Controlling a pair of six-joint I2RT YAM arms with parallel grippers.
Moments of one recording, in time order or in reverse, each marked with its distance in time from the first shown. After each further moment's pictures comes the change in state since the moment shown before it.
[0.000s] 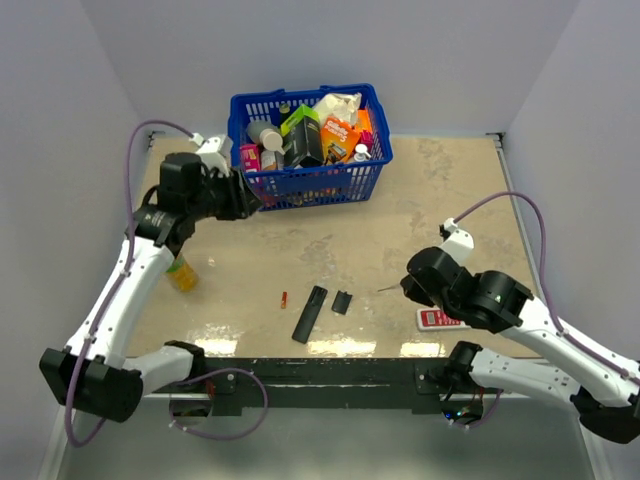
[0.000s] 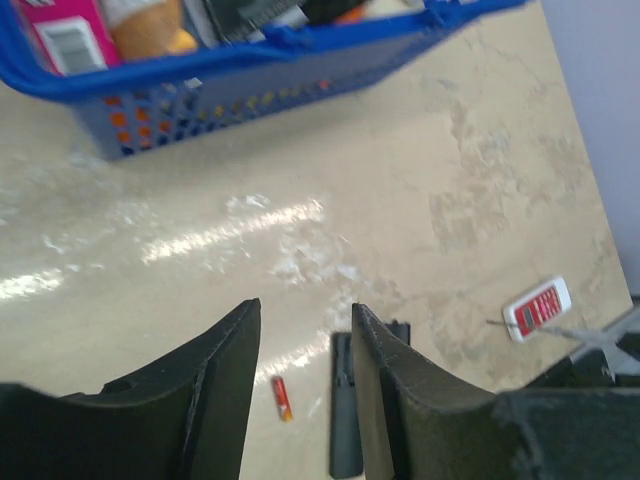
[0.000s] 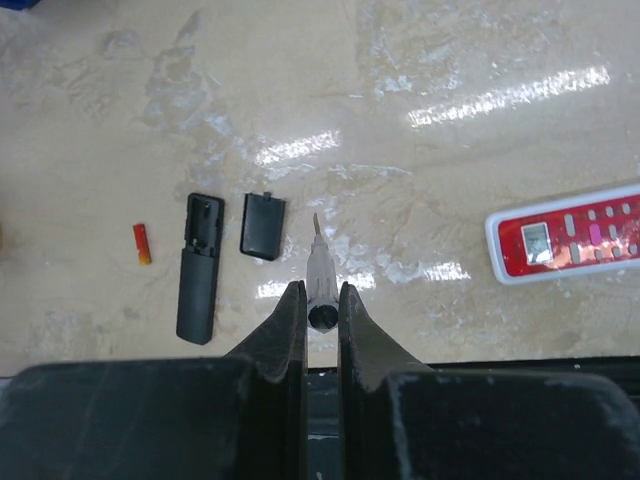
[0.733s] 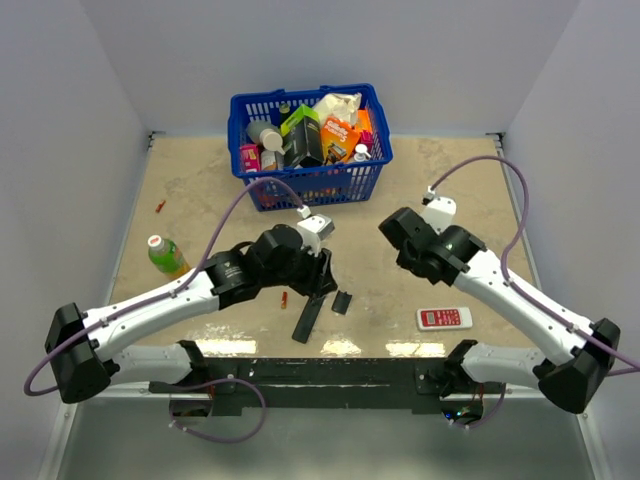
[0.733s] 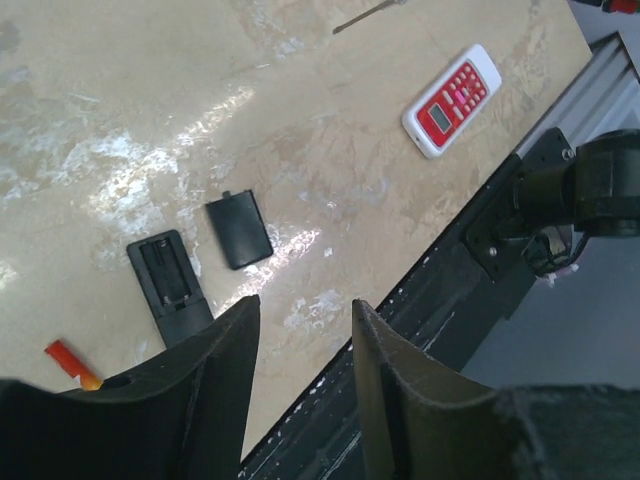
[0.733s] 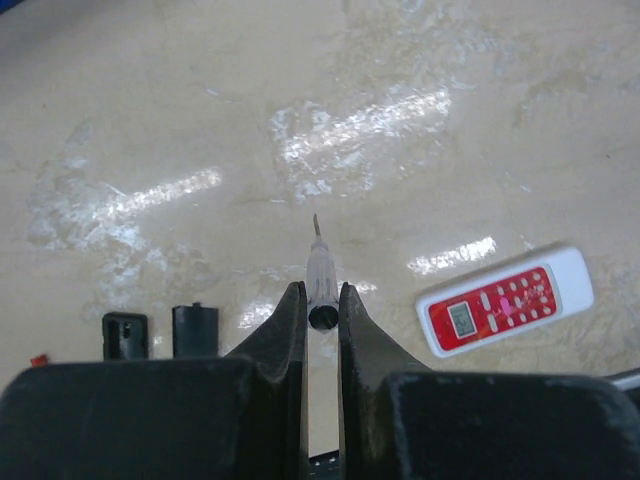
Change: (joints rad) left arm -0.757 -0.005 -0.280 0.188 -0.214 -0.138; right arm -0.167 0.333 0.165 -0.050 0.141 -0.100
